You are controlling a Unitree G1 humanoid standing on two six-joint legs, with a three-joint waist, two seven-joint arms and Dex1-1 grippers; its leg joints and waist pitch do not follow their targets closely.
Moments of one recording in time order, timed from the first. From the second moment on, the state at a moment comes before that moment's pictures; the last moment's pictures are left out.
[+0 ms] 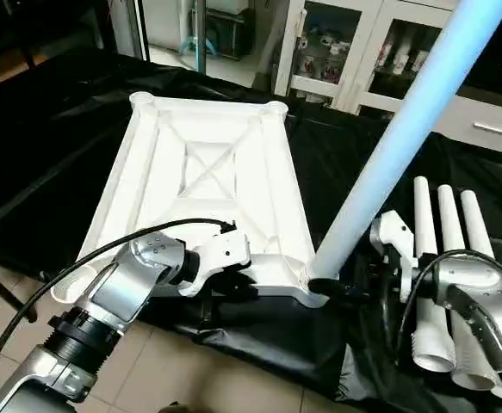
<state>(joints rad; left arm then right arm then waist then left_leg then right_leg) -0.48 0.44 -0.42 0.17 0.06 0.36 -1.19 -0.24 -0.59 0.15 0.07 0.35 0.30 1.09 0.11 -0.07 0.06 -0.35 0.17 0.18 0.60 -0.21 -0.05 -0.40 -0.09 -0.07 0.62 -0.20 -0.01</state>
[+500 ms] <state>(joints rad) -0.48 0.44 -0.42 0.18 0.06 0.36 -1.19 -0.27 -0.59 0.17 0.13 0.32 0.26 1.11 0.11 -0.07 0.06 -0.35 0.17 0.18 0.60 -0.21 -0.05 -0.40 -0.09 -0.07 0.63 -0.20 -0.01</state>
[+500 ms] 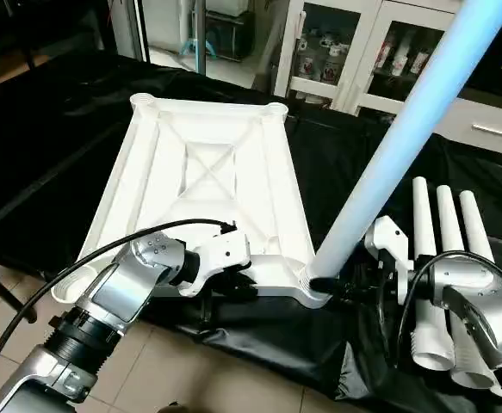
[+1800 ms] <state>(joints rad) -0.68 0.15 -0.35 0.55 0.16 0.45 -0.67 -0.54 0.03 0.01 0.59 0.08 0.13 0.01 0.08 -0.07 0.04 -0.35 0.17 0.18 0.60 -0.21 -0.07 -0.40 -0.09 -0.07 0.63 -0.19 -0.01</state>
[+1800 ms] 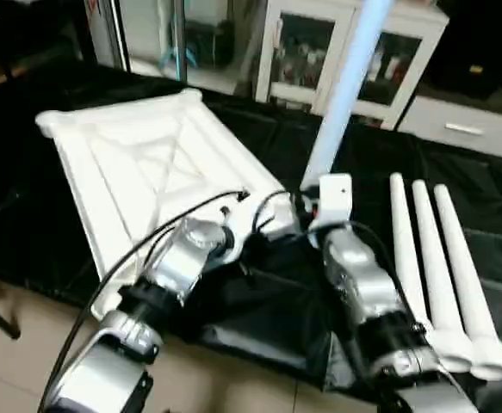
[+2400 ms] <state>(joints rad) -0.60 0.34 -0.38 0.41 0.12 0.31 -0.91 -0.36 -0.25 0.04 0.26 0.23 0.27 0.53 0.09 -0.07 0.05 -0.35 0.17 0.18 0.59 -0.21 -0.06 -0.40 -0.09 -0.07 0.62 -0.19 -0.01</state>
